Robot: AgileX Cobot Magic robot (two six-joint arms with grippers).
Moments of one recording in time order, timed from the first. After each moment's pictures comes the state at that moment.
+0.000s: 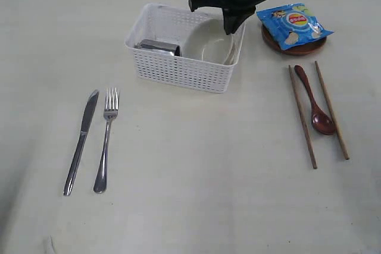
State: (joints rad) left arm -0.20 0.00 0.00 0.04 0.36 -0.08; right arm 0.47 2.20 -1.94 -0.02 1.22 0.17
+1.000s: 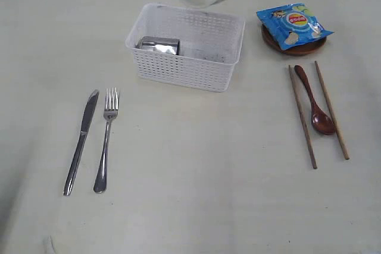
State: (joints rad) left arm -0.20 0.00 0.00 0.04 0.36 -0.08; right arm 0.36 1.83 -1.94 0.31 1.23 -0.11
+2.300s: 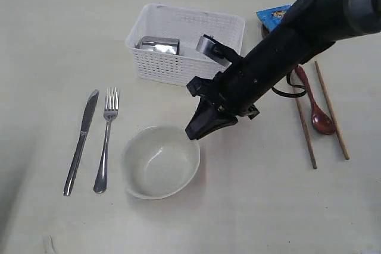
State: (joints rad) left arm -0.20 0.00 0.00 0.04 0.36 -0.08; right arm 0.40 1.97 -1.06 0.97 1.09 -0.71
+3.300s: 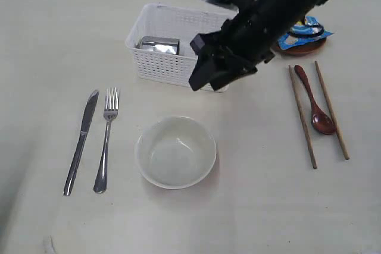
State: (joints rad) left arm -0.20 0.00 0.00 0.04 0.36 -0.08; right arm 0.40 1.84 -1.27 0.69 1.07 -0.49
